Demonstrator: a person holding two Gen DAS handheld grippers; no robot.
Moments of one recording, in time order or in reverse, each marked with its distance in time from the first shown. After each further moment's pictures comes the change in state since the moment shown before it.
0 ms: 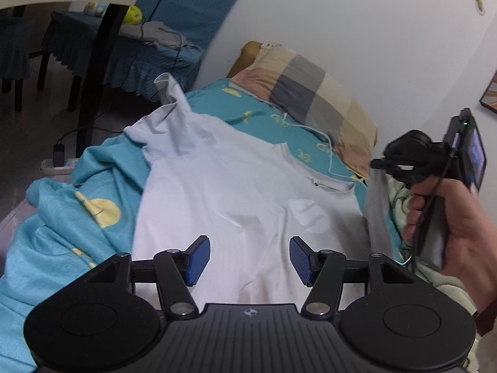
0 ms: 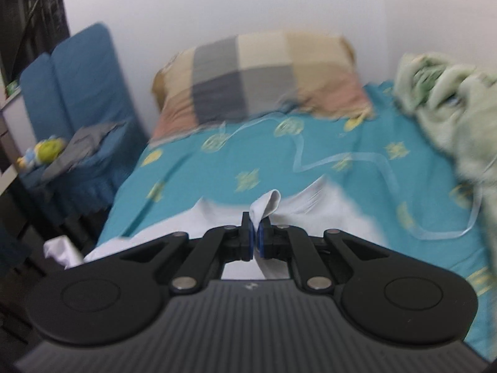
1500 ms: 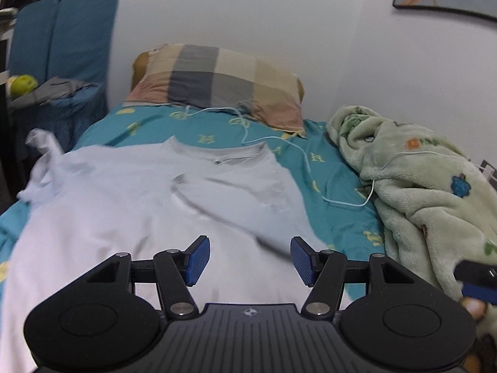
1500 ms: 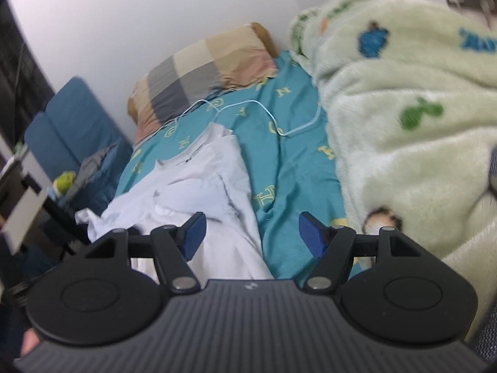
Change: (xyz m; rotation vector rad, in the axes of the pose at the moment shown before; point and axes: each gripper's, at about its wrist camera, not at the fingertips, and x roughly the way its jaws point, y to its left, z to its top) left arm 0.065 -0.186 -0.063 0.452 0.008 -0.082; right arm -0.250 -0.204 -0.134 0.330 -0.009 0.024
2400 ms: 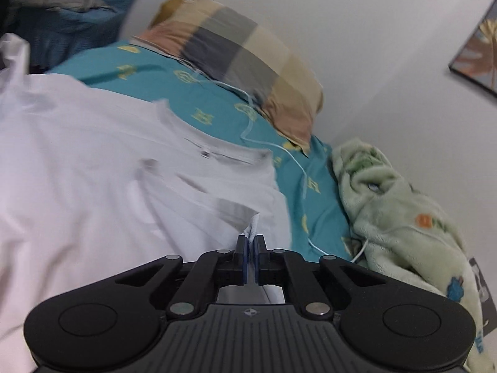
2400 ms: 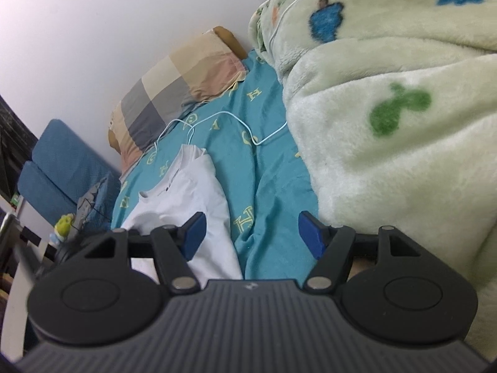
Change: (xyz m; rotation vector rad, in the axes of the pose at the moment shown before) left arm 0.090 0.082 0.028 -0.412 0.055 -0.110; right arm 0.037 -0.043 0.025 0.171 -0.002 0.006
